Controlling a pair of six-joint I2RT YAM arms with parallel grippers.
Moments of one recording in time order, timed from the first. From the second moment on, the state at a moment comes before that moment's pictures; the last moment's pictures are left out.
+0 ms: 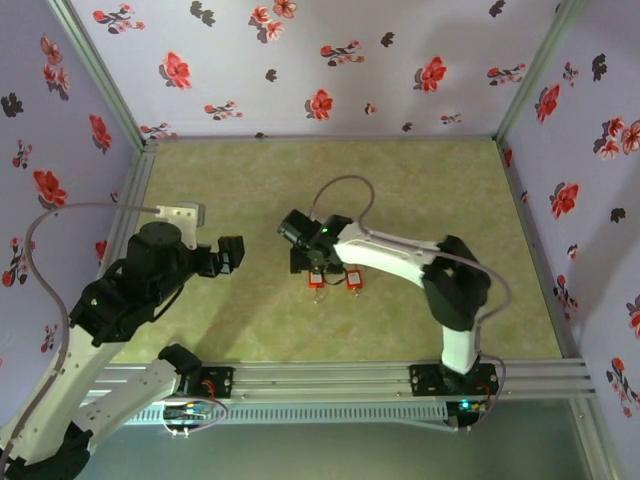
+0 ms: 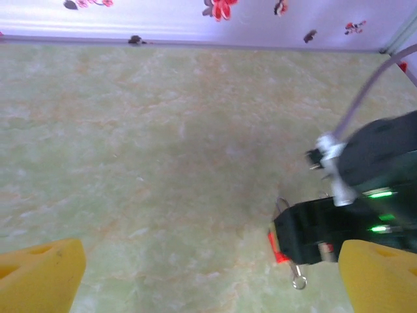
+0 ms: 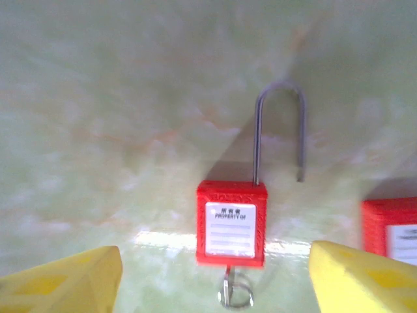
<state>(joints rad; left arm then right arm) -0.63 0.70 1.08 -0.89 -0.24 -0.36 0.96 1.80 1.44 -0.85 0.16 0.87</state>
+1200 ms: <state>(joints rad) -0.07 1.44 0.19 0.89 -0.30 0.00 0.01 1.23 0.18 0.56 0.30 0.18</state>
